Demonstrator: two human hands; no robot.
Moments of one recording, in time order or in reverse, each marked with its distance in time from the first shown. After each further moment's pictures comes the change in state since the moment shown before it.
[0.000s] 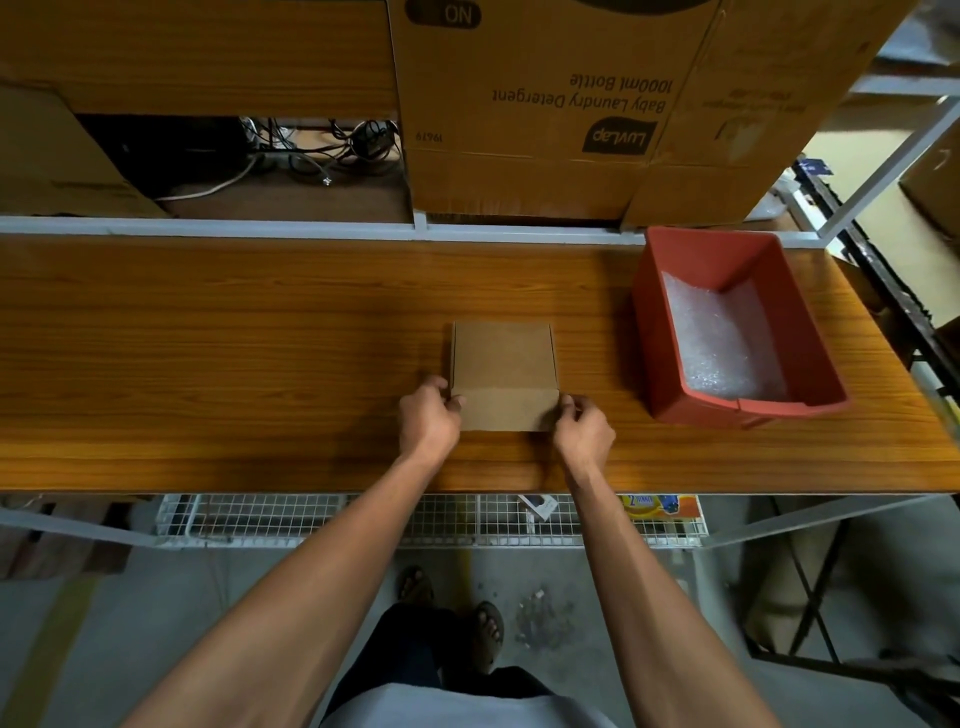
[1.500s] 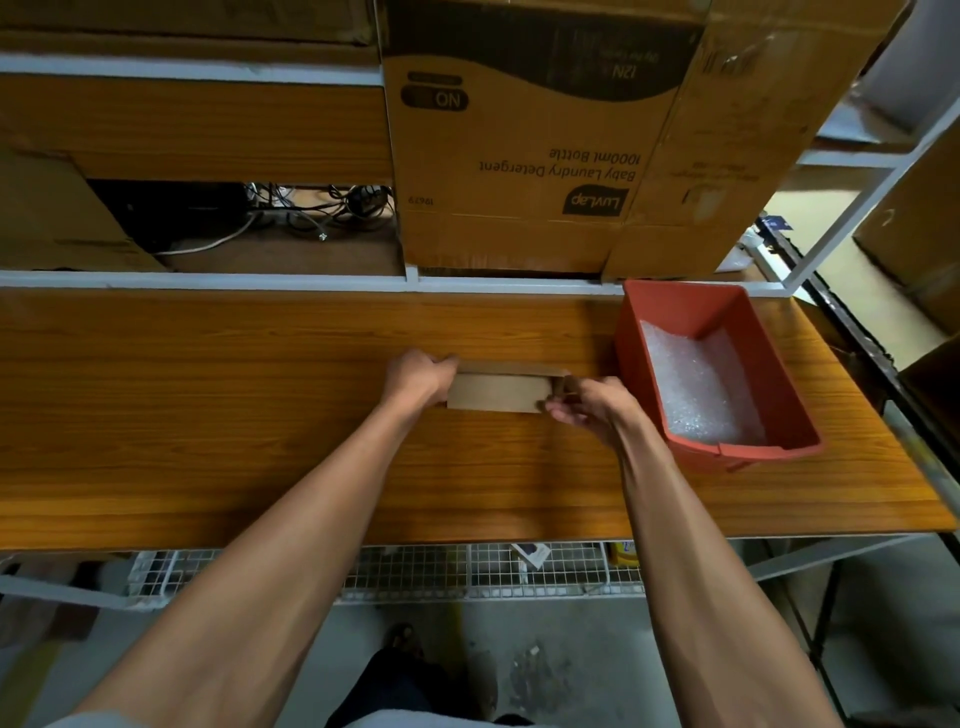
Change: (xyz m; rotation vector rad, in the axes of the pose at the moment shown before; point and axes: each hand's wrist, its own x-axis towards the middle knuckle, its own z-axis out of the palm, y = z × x) left_hand 0.055 0.088 -0.068 -0.059 -0.110 0.009; right_hand 0.062 -0.099 -0.057 0.395 -0.388 0.166
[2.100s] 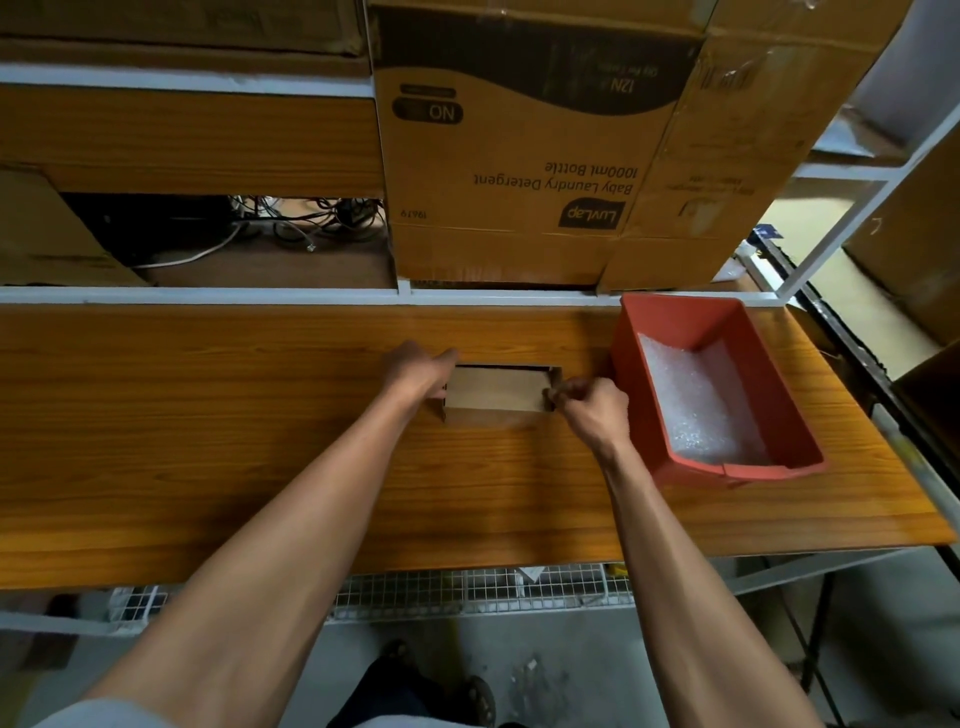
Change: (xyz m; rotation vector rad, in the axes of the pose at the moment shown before) left_hand 0.036 0.027 -0.008 -0.050 -0.039 -0.030; right_hand 0.010 0.004 0.004 -0.657 0.272 -0.448
